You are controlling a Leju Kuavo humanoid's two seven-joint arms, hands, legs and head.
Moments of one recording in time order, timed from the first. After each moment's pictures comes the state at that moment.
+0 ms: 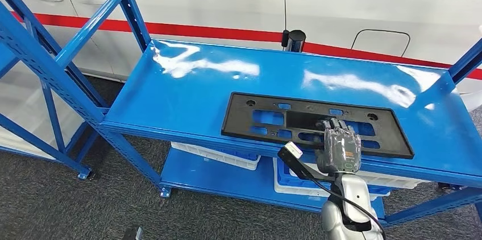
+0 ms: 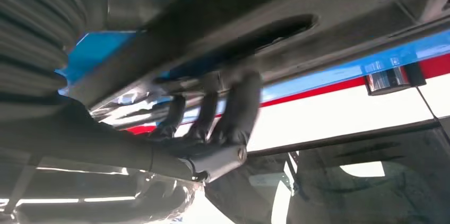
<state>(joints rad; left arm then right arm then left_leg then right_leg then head) -0.09 -0.06 -0.03 -0.18 0.45 0.13 -0.16 -0.12 0.07 0.36 -1.36 1.50 -0.32 -0.01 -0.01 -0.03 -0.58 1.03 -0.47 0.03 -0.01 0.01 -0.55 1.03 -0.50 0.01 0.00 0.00</state>
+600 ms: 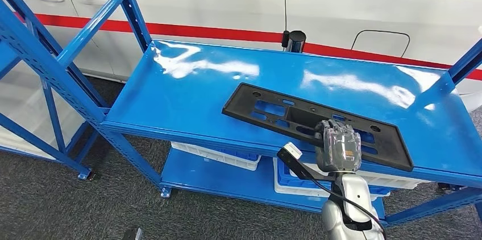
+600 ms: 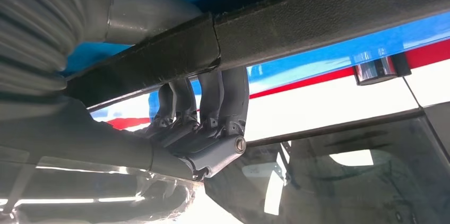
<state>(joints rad) -0.09 -0.07 -0.03 -0.18 0.46 0.09 -0.17 -0.12 0.07 0.37 -1.36 1.50 -0.32 -0.03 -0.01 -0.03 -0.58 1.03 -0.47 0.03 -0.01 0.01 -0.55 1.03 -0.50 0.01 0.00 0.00</state>
